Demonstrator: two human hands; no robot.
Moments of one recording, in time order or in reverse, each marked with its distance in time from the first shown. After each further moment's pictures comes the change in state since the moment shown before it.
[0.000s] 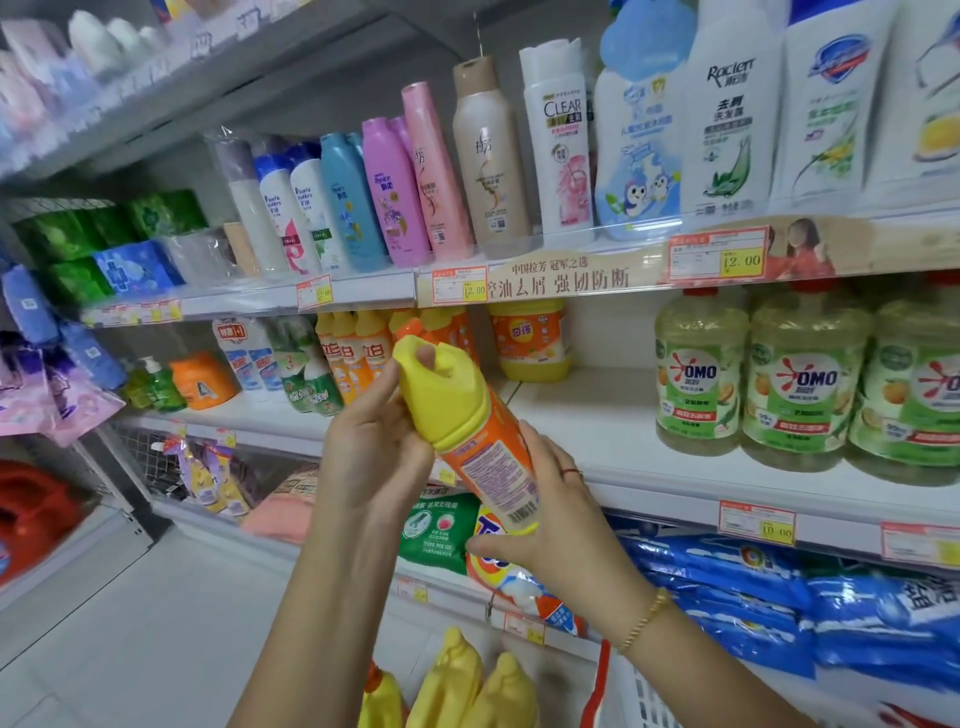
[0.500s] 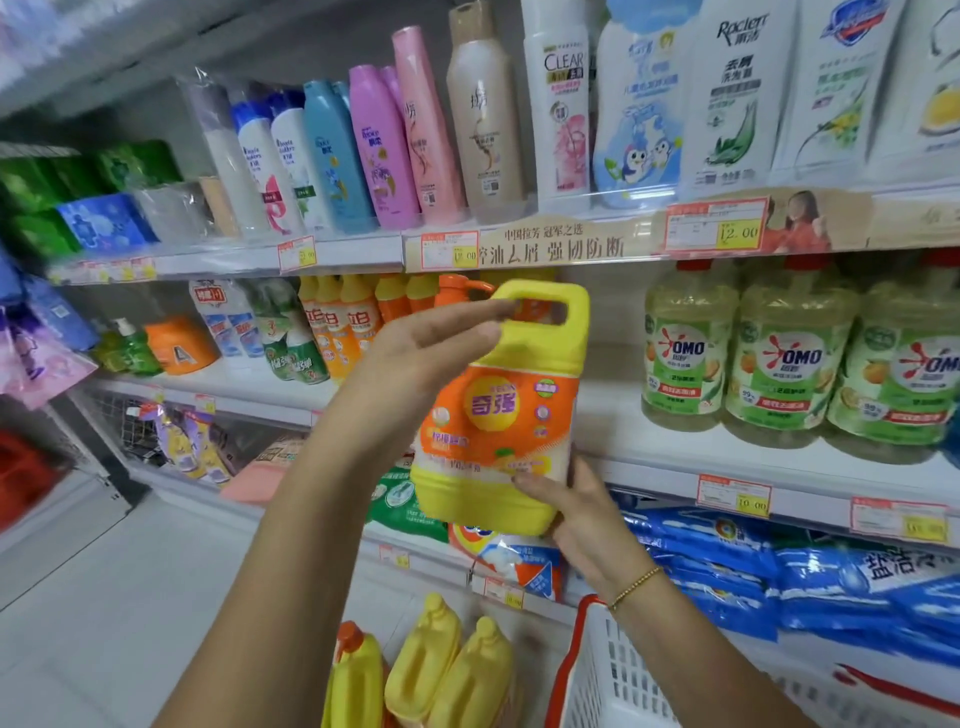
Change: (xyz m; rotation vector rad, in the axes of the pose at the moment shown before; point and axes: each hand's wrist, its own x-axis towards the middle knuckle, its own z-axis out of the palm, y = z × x) left_hand -0.015 0.012 0.018 0.956 -0.303 0.077; right_hand -0.002 0.043 0.003 1.126 -0.012 0.311
